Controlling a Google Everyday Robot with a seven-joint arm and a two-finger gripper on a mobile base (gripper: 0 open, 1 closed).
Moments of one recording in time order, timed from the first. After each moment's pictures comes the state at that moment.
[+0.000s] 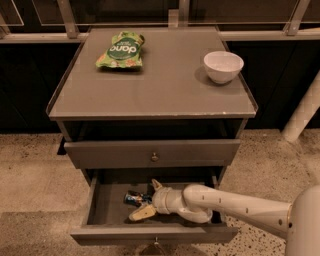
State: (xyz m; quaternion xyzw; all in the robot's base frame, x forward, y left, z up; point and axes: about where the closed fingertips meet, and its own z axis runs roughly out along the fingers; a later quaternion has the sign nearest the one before) arm 0.552 0.054 0.397 -0.42 0.76 0.30 0.40
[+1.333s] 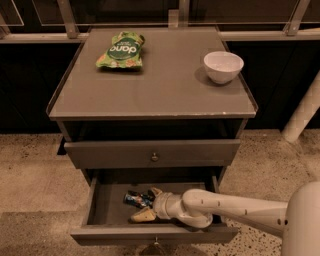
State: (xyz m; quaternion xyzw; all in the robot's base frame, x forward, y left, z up) arm 0.537 0.048 0.373 -0.41 0.78 0.28 0.37
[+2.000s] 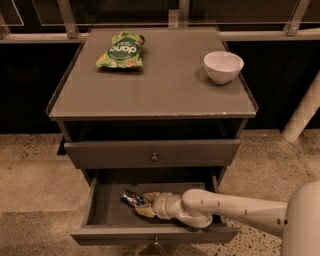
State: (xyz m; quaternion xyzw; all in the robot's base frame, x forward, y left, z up) arm 0.537 0.048 0.373 -0.41 0.78 0.28 0.37
